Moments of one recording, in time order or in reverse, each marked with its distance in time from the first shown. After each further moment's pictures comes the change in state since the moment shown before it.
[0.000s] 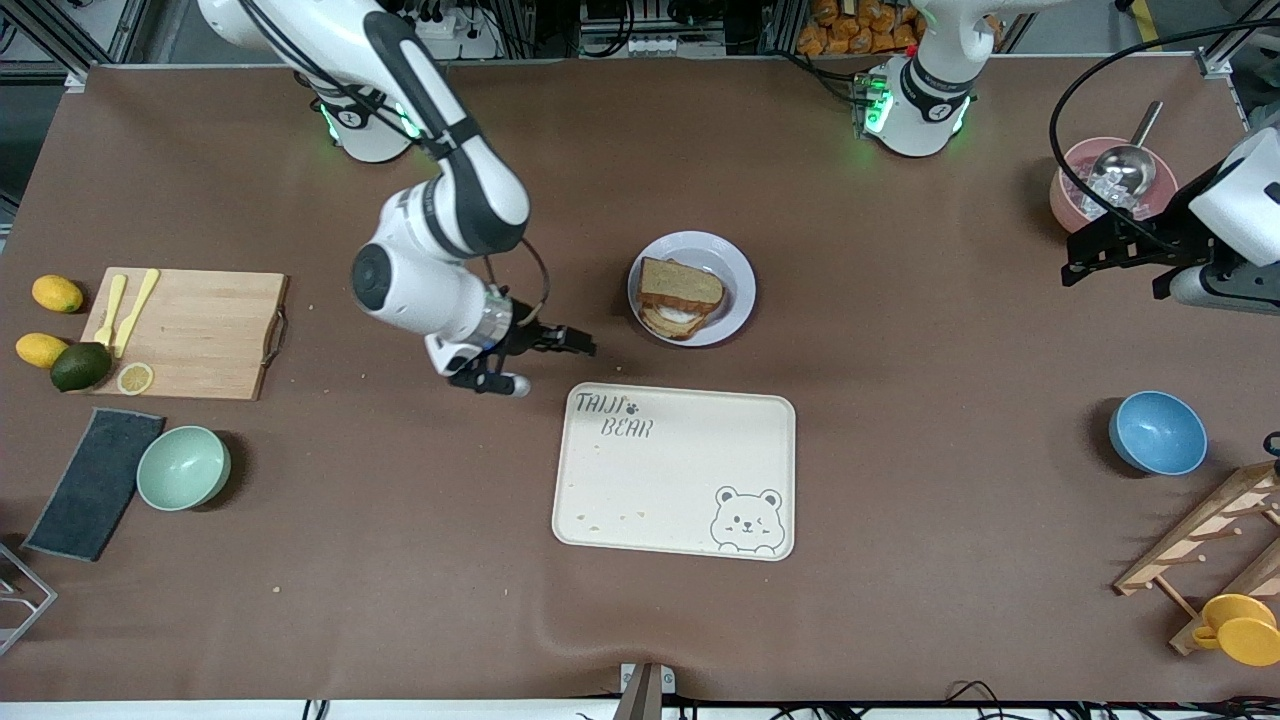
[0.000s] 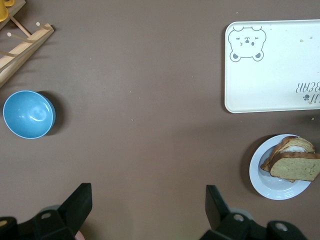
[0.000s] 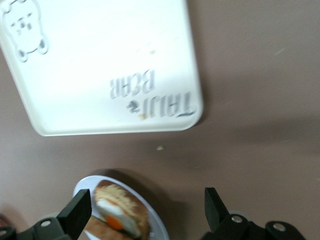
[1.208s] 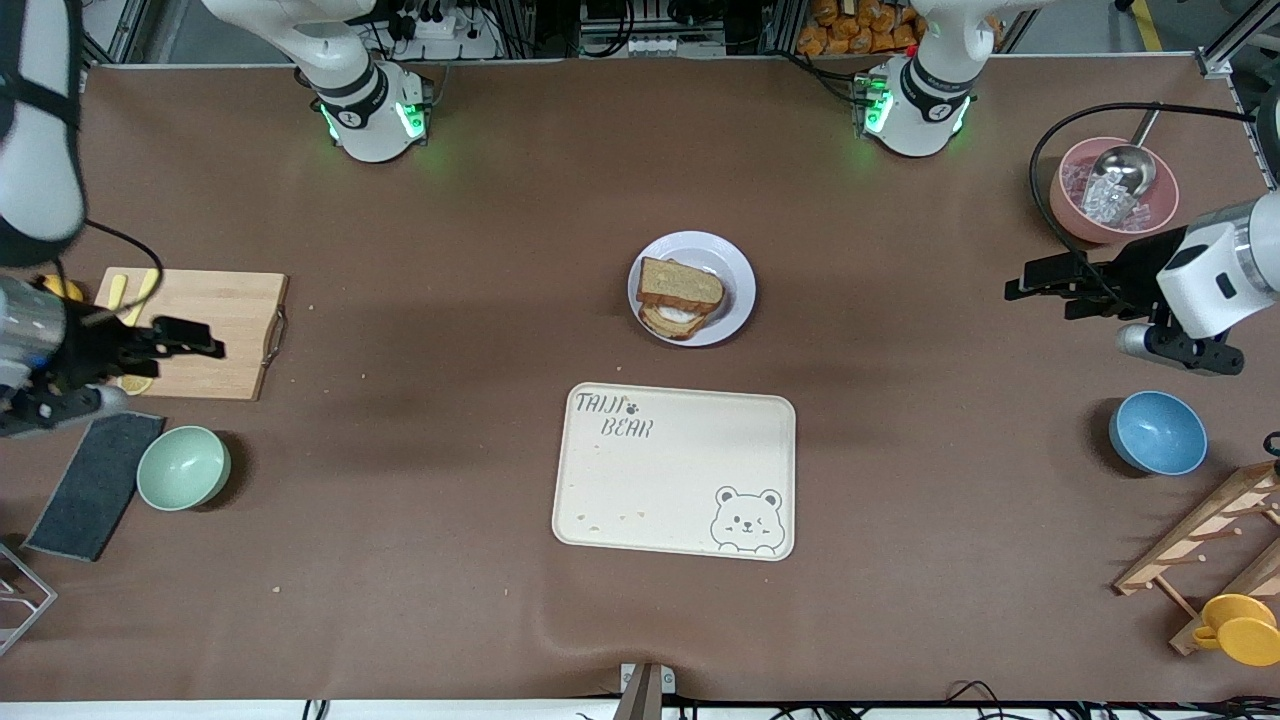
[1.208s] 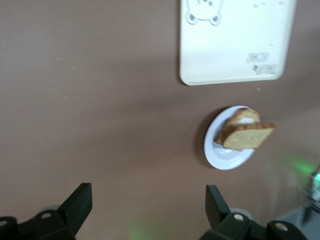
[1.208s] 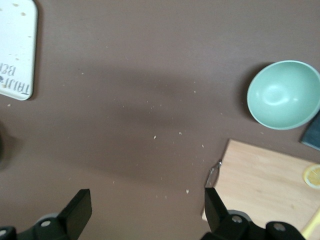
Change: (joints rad) left arm 0.119 0.076 0.002 -0.177 -0.322 0.001 0.182; right arm -0.651 -0.154 0.053 0.438 -0.599 -0.754 -0.532
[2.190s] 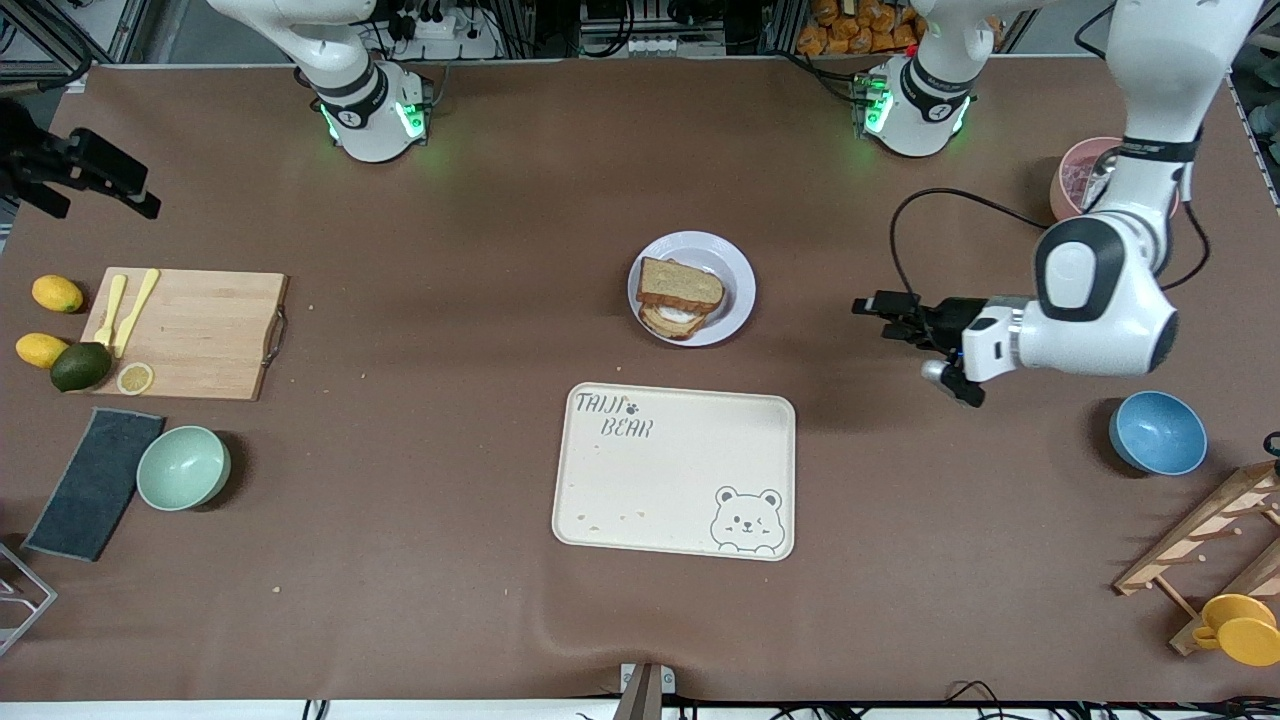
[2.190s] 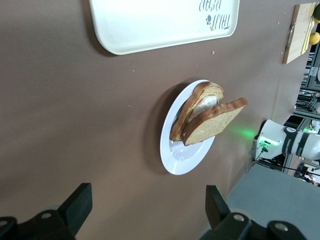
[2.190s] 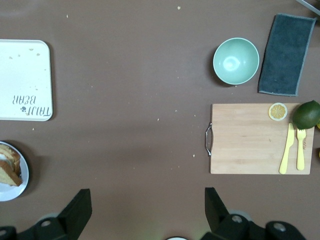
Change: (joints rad) left arm -0.018 0.177 -0.132 -0.384 -0.335 0.328 0.323; right arm -0.090 -0.309 0.212 -0.038 -0.122 -0.098 0.378
